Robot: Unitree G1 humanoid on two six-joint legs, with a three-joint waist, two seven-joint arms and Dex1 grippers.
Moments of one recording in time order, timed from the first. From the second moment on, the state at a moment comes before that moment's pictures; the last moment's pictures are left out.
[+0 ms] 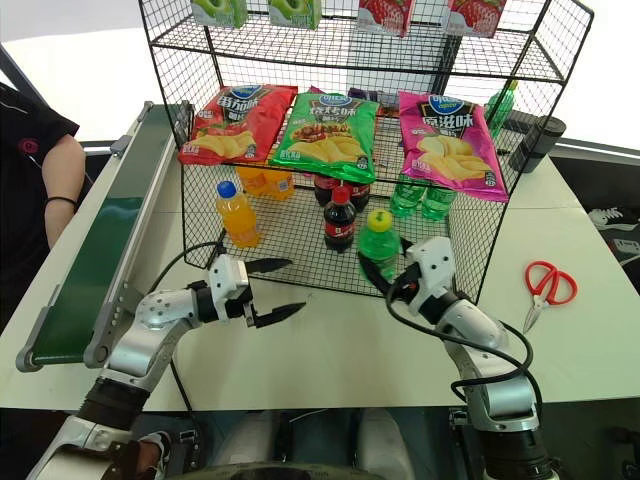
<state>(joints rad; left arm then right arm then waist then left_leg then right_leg) -0.17 0.43 -0.13 -0.01 -0.28 -0.02 -0.95 0.01 -0.34 -0.09 -0.26 0.29 0.23 0.44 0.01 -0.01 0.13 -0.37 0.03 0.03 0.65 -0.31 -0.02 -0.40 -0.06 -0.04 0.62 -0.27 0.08</state>
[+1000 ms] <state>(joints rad) -0.16 0.41 -0.15 -0.21 -0.36 0.14 -0.93 -0.23 -0.25 -0.20 0.21 0.24 0.00 0.28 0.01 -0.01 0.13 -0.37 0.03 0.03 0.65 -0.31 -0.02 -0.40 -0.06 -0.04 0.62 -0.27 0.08</state>
